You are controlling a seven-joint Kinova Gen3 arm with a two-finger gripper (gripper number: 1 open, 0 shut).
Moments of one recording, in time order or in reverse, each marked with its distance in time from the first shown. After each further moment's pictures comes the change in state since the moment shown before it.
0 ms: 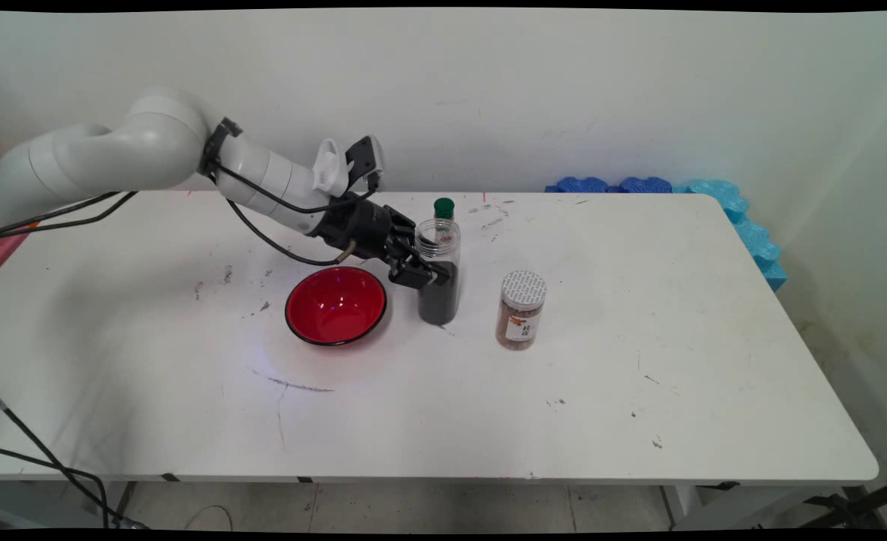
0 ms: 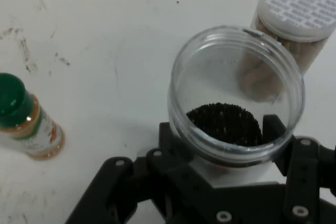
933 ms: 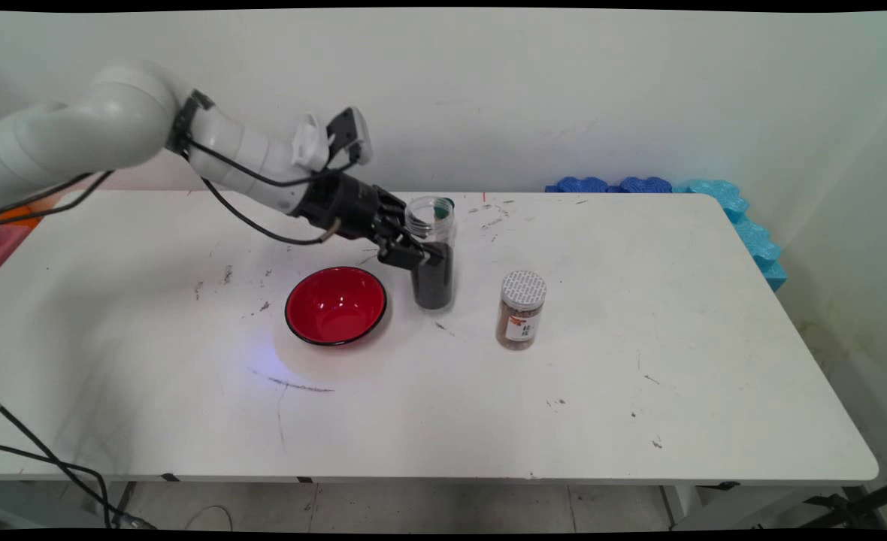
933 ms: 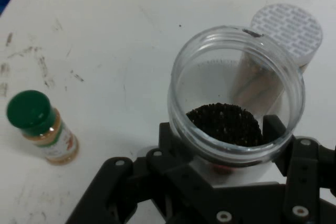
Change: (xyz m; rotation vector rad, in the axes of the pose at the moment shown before) arm 0.016 0.002 -0.038 0.011 0.032 -0.017
